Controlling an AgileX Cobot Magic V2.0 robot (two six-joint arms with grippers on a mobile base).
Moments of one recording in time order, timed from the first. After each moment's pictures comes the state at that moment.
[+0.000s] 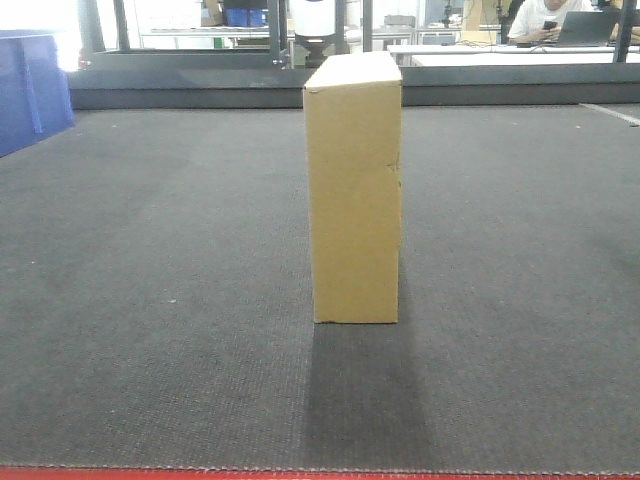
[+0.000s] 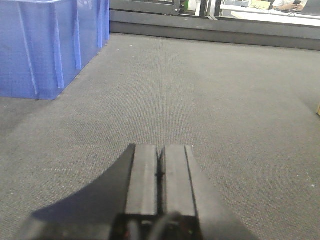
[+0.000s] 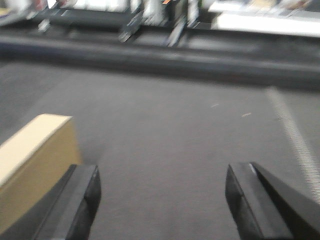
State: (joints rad) left arm -0.08 -0.01 0.03 -0.09 0.11 0.02; right arm 0.14 0.73 -0.76 -0.01 0.26 0.05
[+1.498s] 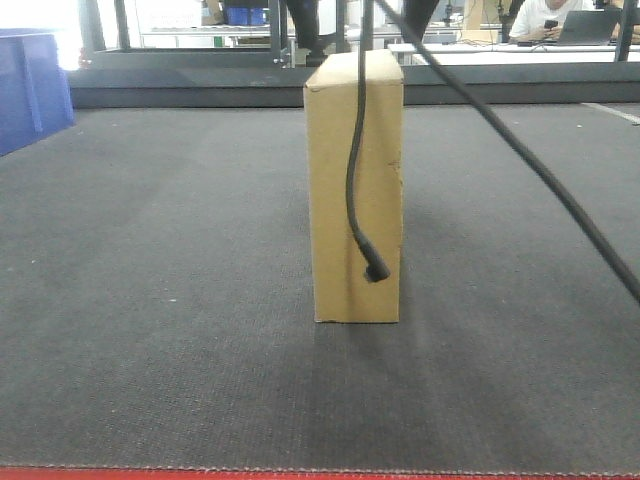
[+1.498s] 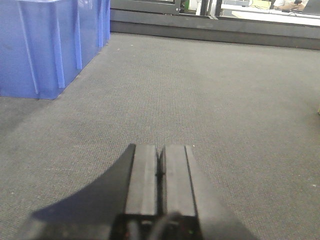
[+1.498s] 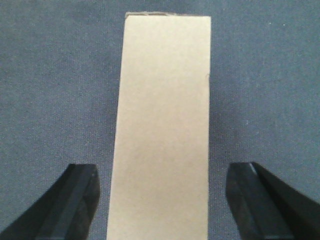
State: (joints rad) left arm -0.08 -0.01 0.03 -0.09 0.11 0.02; right arm 0.69 1.94 -2.01 -0.39 1.25 0.83
